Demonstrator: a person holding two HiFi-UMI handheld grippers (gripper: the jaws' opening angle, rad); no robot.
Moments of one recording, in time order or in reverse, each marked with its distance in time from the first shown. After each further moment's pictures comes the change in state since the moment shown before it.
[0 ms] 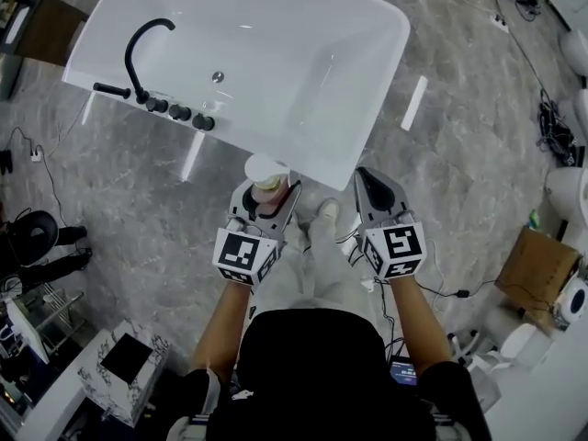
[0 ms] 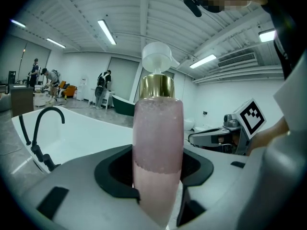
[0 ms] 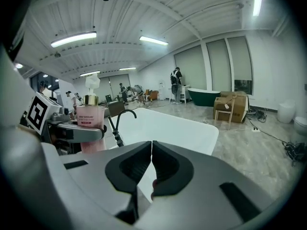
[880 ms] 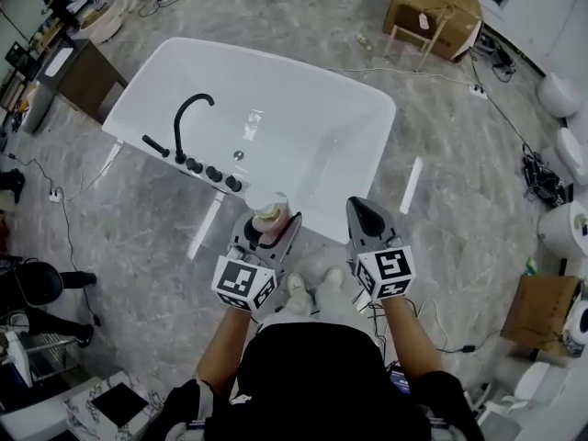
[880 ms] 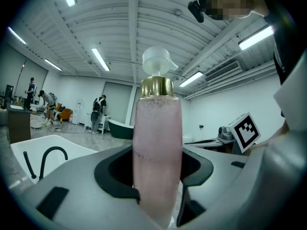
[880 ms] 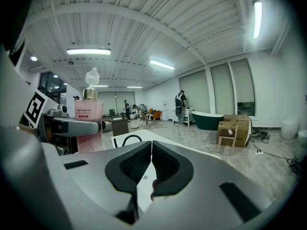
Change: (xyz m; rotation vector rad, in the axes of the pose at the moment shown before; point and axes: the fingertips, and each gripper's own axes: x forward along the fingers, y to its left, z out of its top) left arm -0.105 -0.038 0.143 0.113 -0.243 -0.028; right arm -0.074 0.067 0.126 -0.082 -0.250 0.015
